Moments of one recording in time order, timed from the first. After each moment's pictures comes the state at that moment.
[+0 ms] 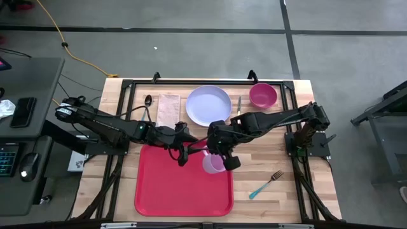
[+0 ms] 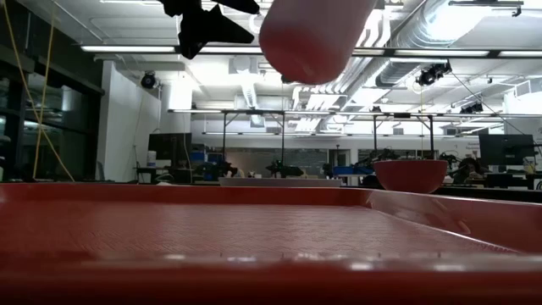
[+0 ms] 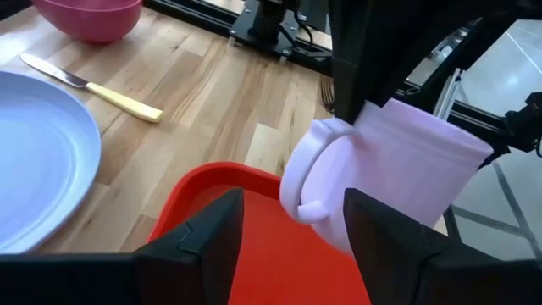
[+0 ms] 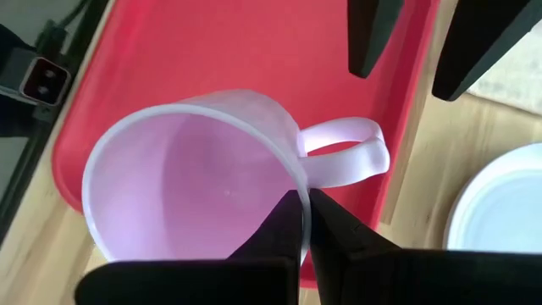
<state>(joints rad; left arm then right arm) -0.25 1.33 0.93 -0.05 -0.24 -0.45 0.19 1.78 1.77 -1.04 -0.05 -0.11</state>
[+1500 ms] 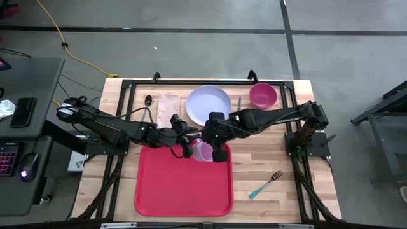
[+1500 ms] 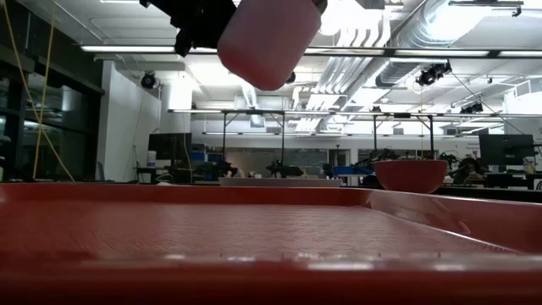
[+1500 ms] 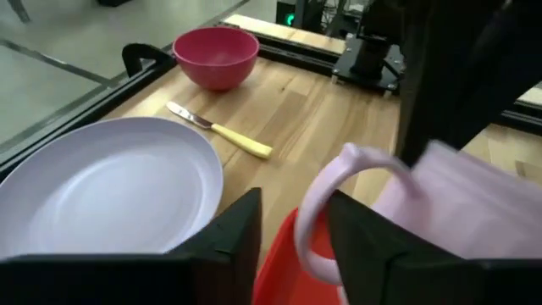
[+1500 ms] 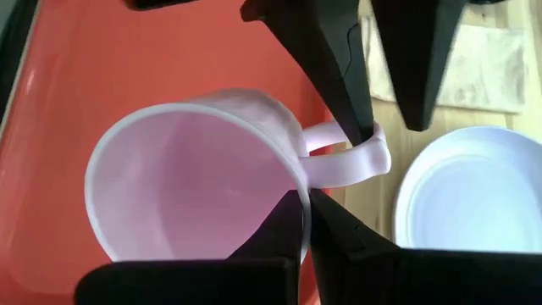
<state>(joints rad) -0.25 1.35 0.93 -0.05 -0.59 -0.36 0.15 1.79 1.77 -0.94 0.10 0.05</state>
